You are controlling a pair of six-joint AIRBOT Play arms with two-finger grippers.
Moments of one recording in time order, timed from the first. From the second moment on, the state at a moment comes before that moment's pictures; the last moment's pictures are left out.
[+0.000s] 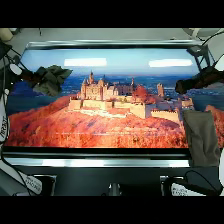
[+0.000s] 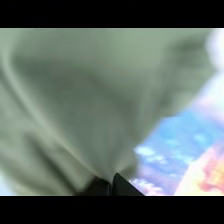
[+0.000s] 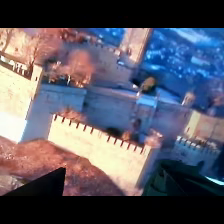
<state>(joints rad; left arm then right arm) 0.18 -1.85 1.83 1.30 -0.94 -1.93 -0.13 -1.40 1.60 -1.45 1.32 1.10</state>
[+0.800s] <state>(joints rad) -0.43 -1.14 1.62 1.30 -0.98 -1.58 -0.13 -0.78 1.61 -1.47 1.48 1.05</state>
